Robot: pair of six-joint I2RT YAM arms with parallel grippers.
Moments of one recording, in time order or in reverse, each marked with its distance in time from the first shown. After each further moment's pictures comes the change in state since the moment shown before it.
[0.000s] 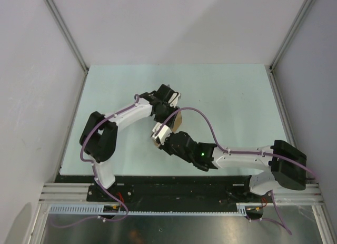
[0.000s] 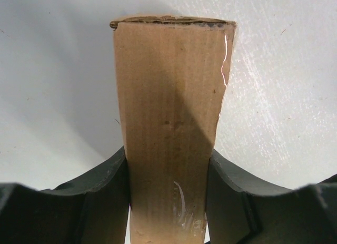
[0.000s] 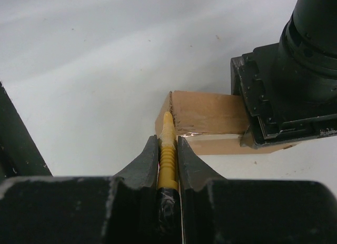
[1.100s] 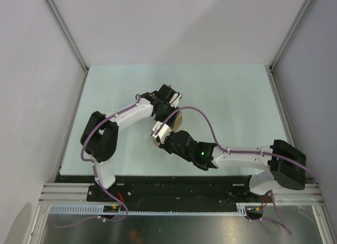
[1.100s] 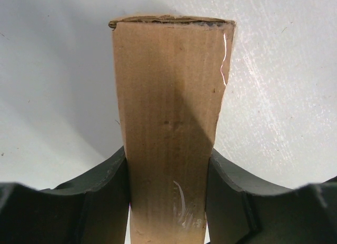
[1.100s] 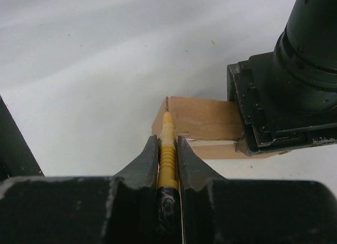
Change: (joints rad) left arm -0.010 0.010 0.012 -0.009 -0.011 0.016; right arm -0.015 0.008 -0.001 0.027 -0.001 -0.015
